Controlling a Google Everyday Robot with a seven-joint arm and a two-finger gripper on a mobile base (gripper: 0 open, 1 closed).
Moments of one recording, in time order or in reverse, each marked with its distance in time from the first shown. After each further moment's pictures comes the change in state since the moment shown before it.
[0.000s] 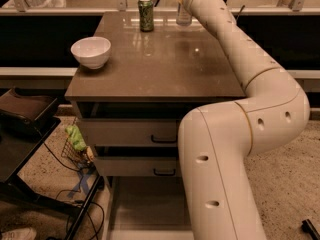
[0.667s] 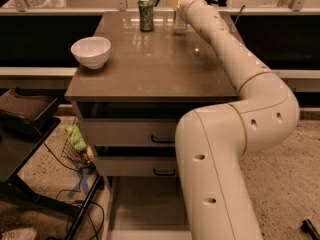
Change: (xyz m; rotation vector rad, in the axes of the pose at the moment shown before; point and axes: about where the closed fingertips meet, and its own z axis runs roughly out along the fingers) arm 0.035 0.009 0.013 -0.011 0.021 0.005
